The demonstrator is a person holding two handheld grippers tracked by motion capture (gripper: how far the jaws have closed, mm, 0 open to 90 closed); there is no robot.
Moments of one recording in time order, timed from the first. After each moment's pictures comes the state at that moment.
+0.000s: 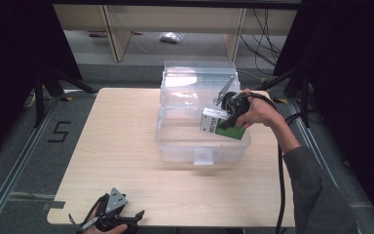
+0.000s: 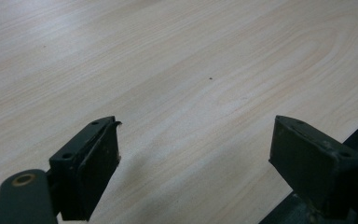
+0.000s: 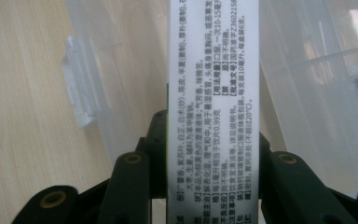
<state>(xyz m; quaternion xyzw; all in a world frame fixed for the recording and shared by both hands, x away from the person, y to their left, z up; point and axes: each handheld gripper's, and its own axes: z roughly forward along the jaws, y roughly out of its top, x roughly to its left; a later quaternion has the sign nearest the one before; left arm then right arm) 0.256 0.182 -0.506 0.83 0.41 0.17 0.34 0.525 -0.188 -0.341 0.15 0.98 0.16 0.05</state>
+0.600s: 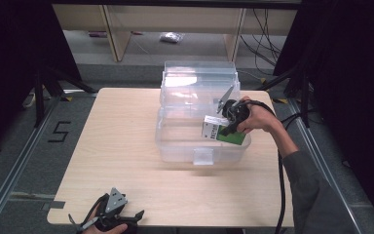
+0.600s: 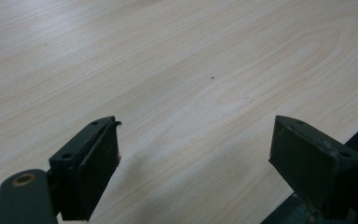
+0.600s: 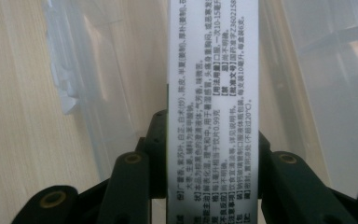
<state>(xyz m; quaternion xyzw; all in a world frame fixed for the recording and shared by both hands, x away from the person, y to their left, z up) 0.256 0.182 -0.507 0.82 0.41 0.17 0.35 0.529 -0.196 -0.373 0.13 0.98 0.15 0.04</state>
